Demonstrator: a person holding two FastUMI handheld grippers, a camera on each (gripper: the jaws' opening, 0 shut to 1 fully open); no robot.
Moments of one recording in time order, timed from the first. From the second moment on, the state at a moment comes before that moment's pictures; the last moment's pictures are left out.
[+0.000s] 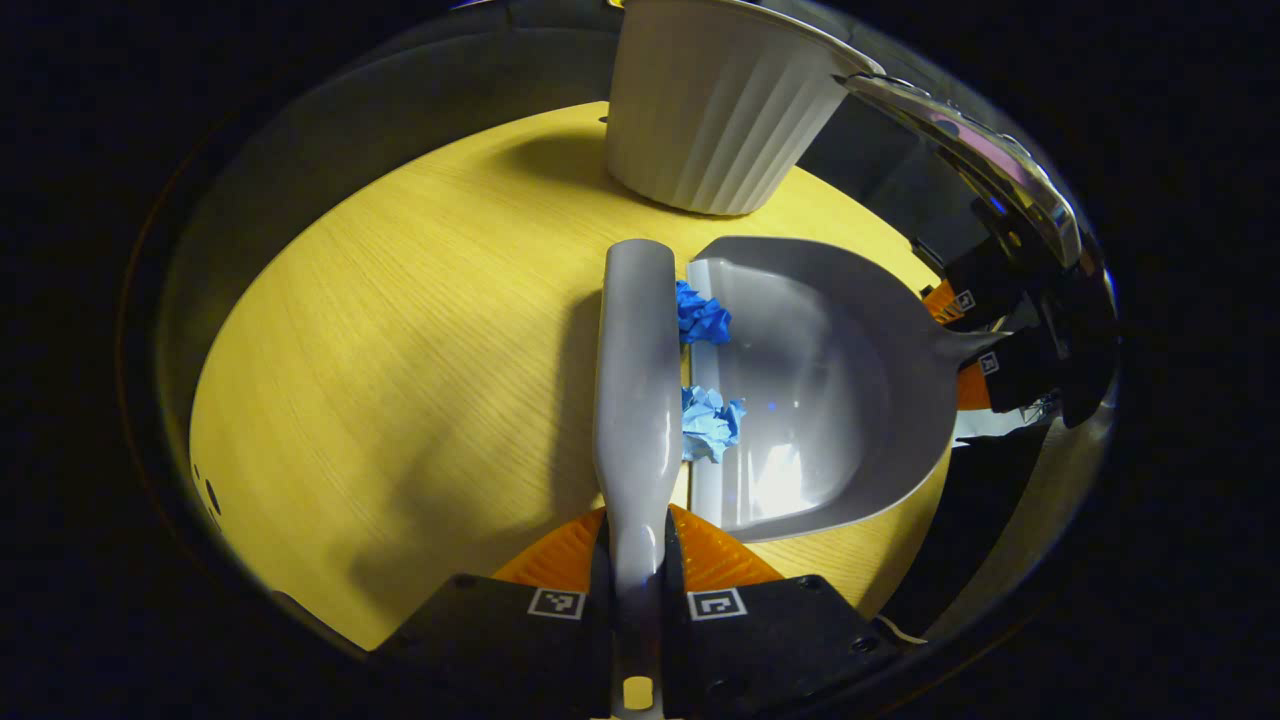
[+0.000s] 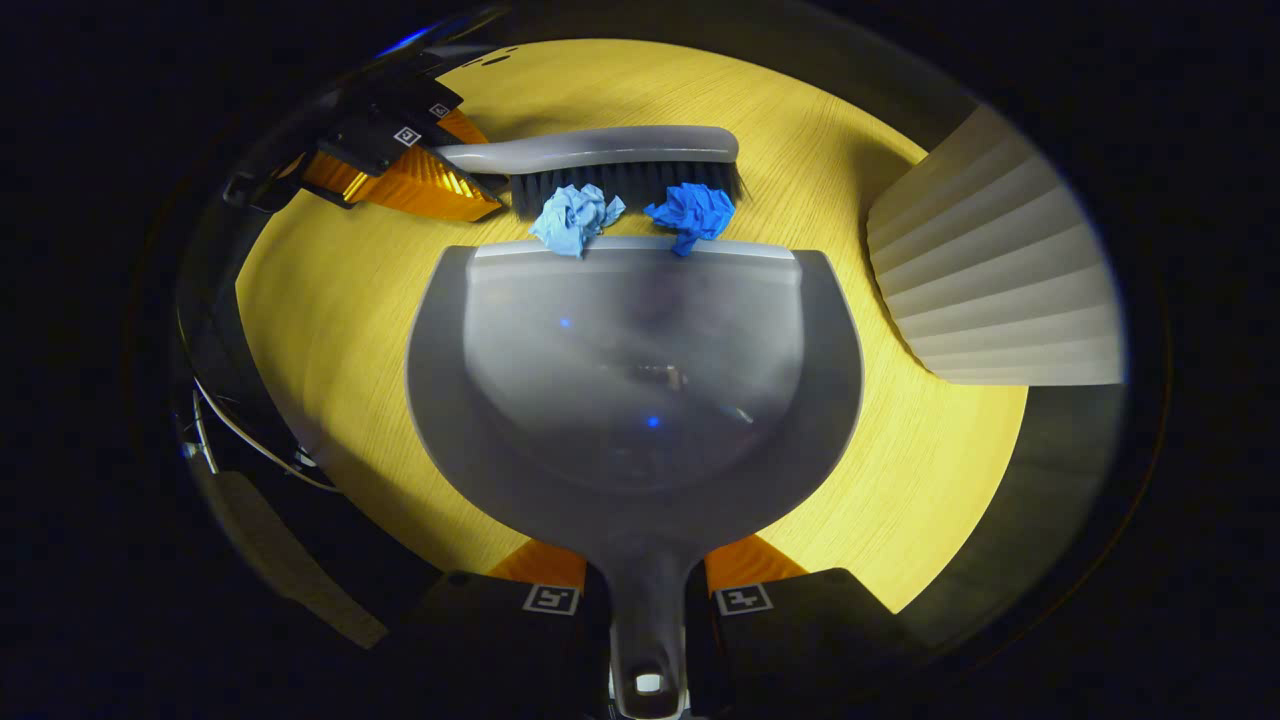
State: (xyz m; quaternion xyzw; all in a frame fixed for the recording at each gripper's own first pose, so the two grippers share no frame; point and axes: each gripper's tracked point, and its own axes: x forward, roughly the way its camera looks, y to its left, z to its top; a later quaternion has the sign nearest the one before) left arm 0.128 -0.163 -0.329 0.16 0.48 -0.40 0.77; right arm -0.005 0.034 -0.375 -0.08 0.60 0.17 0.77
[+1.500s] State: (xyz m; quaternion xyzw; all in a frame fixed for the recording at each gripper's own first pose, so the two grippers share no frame) left arm 0.091 -0.059 -0.329 0.00 0.46 -0.27 0.85; right arm -0.029 -0.006 -0.241 0.05 0.50 0.01 0.87
